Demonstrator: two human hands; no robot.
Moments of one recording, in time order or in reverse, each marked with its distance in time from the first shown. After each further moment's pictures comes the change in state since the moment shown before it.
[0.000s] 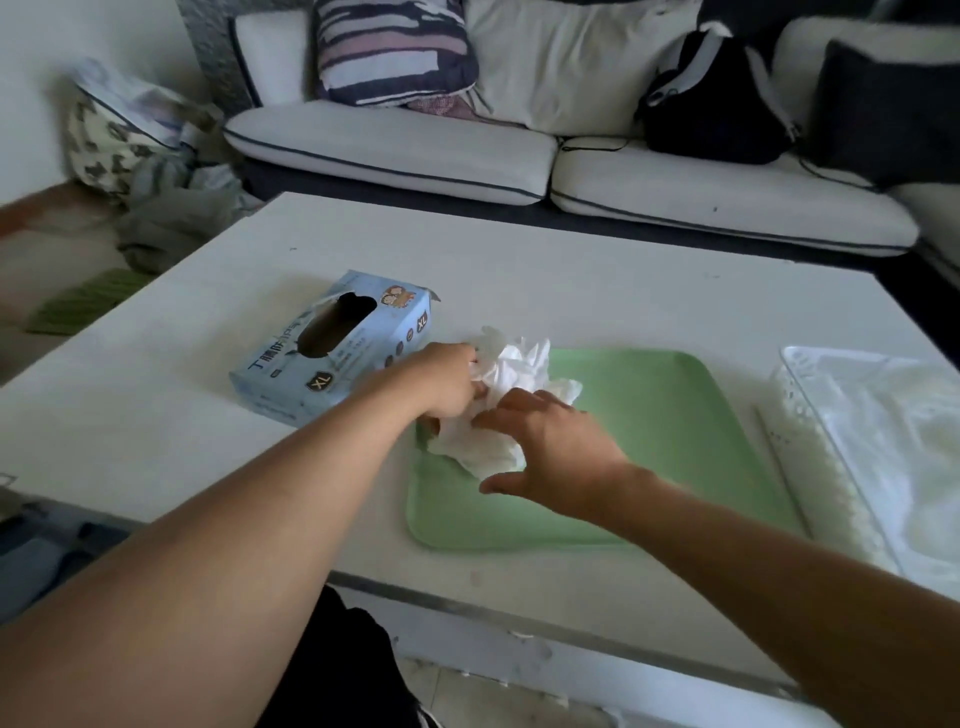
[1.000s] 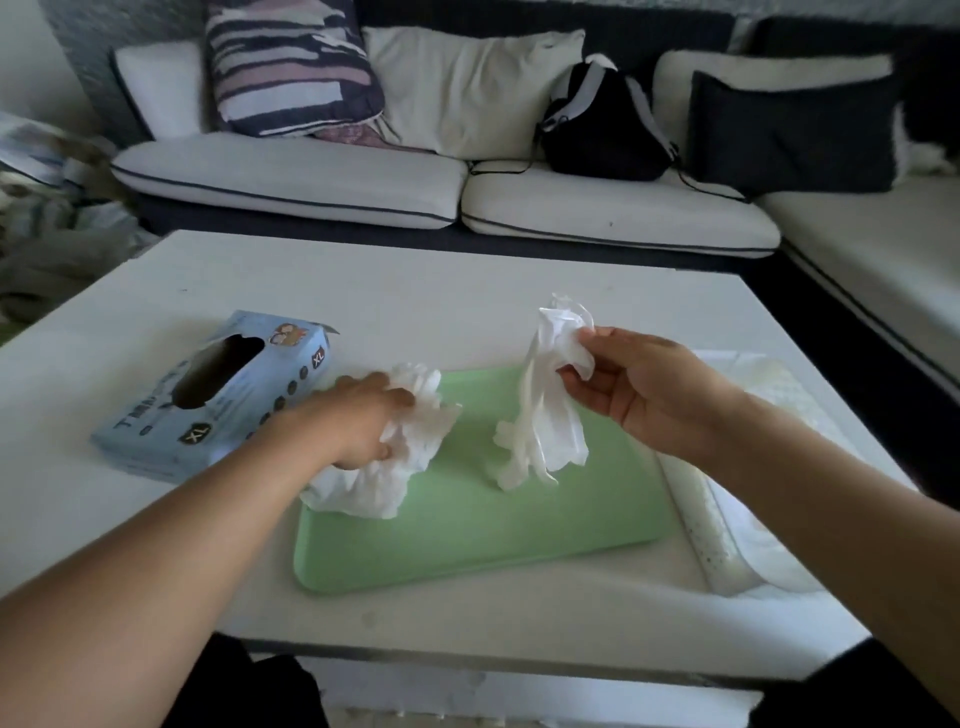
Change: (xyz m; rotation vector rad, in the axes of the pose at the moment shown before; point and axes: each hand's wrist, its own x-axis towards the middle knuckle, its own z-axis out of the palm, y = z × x) left_hand 0.001 0.024 0.007 0.422 -0.044 0.172; right_hand -0.066 0.085 -0.131 1.764 0.333 0.640
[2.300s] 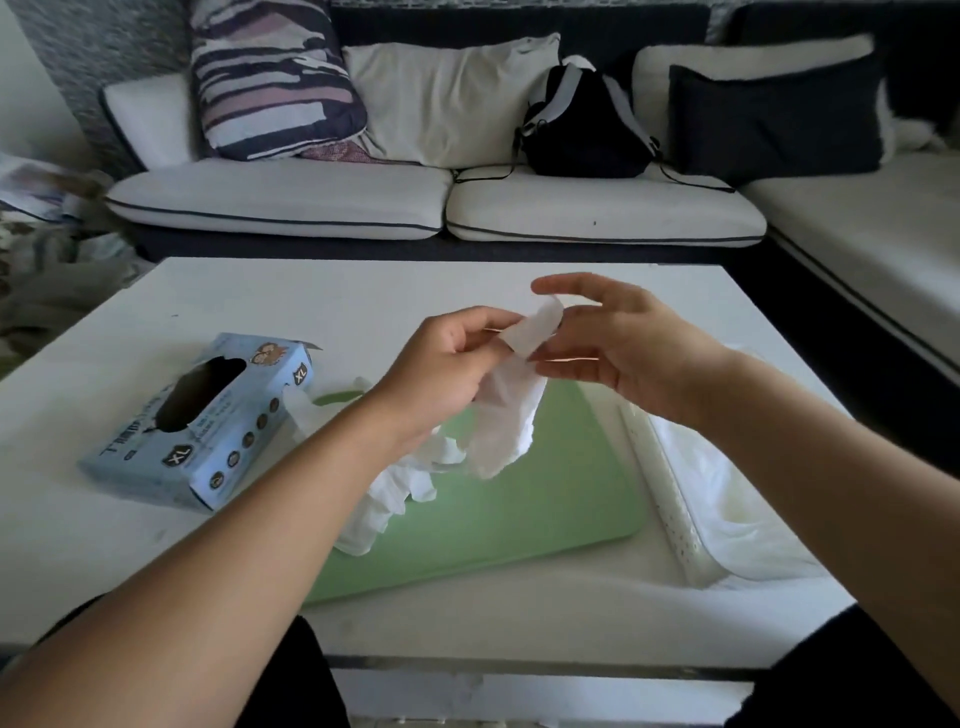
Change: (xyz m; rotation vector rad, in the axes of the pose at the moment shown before) left_hand -0.028 0.120 -0.069 -1.402 0.381 0.324; right_hand -0.009 -0.036 -0.009 -0.352 -0.172 -0.182
